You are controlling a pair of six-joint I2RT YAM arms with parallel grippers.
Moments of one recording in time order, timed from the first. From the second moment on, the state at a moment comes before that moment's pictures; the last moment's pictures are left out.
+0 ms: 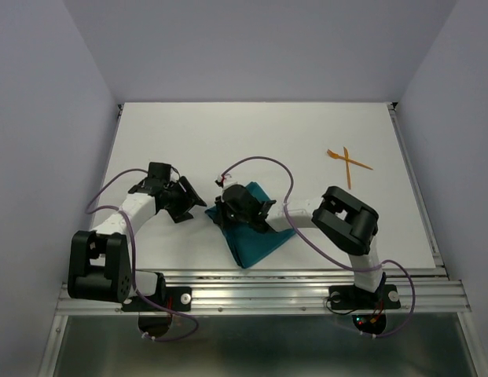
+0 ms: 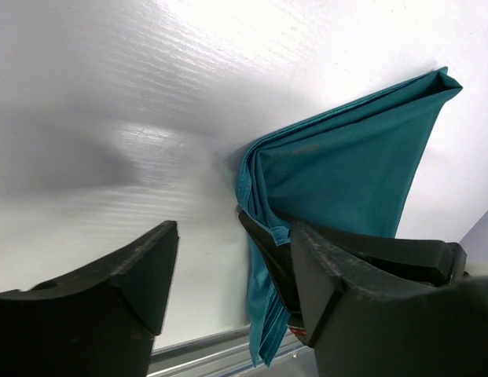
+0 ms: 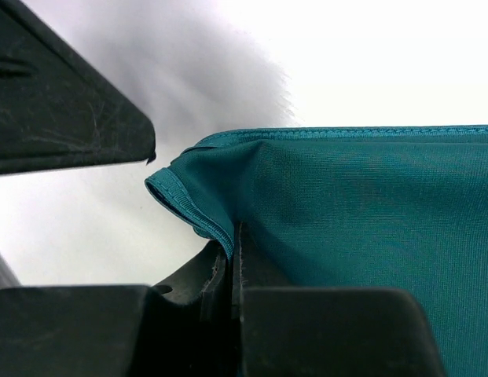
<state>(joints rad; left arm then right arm) -0.13 1.33 0.71 -0.46 0.31 -0.78 1.02 2.01 1.14 0.24 0.06 0.55</state>
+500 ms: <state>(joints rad) -0.12 1.31 0.68 -0.38 0.38 -0.72 0.90 1.99 1.11 0.33 -0.33 0.70</state>
